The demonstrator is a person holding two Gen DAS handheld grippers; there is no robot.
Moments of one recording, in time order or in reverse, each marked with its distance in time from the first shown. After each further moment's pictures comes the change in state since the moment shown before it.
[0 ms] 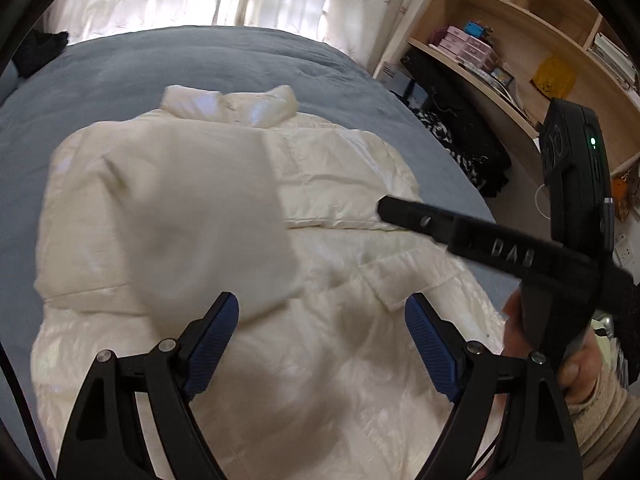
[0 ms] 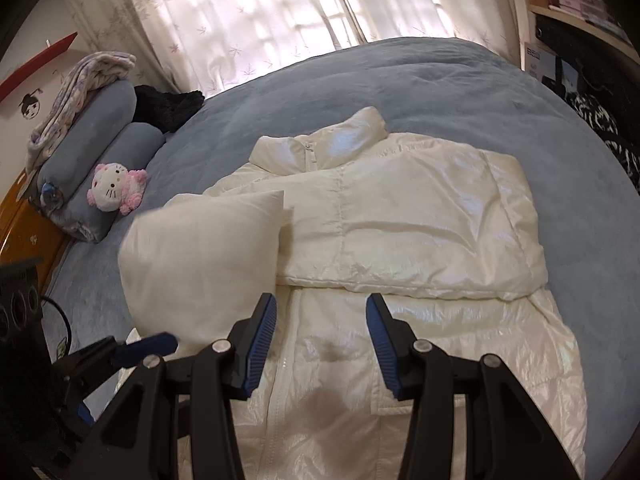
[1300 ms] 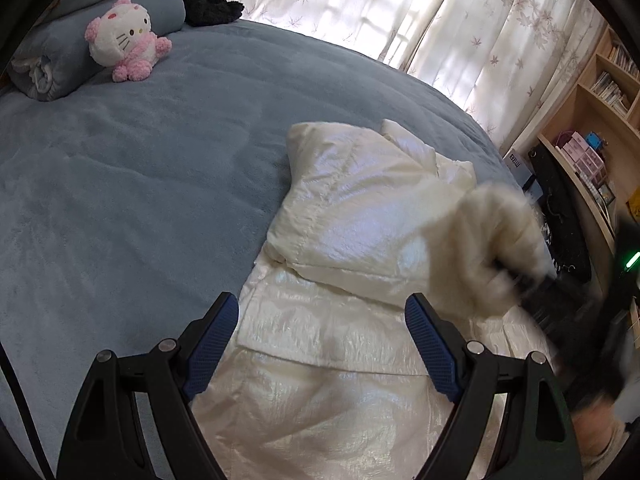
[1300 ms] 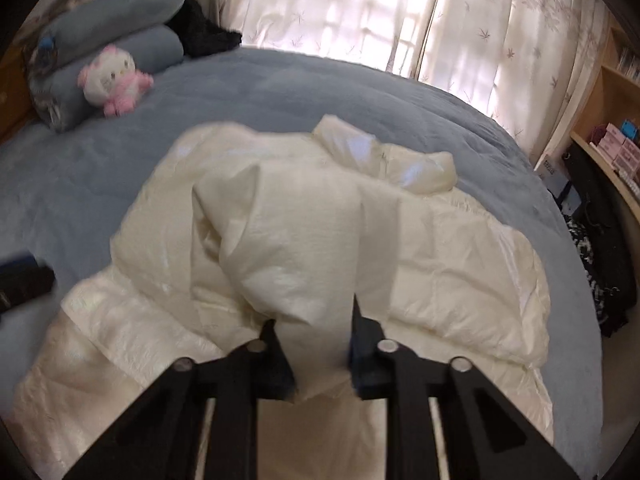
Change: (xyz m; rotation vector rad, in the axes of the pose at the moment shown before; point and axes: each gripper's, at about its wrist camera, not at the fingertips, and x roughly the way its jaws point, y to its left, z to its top) left arm -0.077 0.159 -0.041 -0.379 -0.152 0.287; right arm 0.055 0.133 -0.002 -0.384 -0.056 -0.238
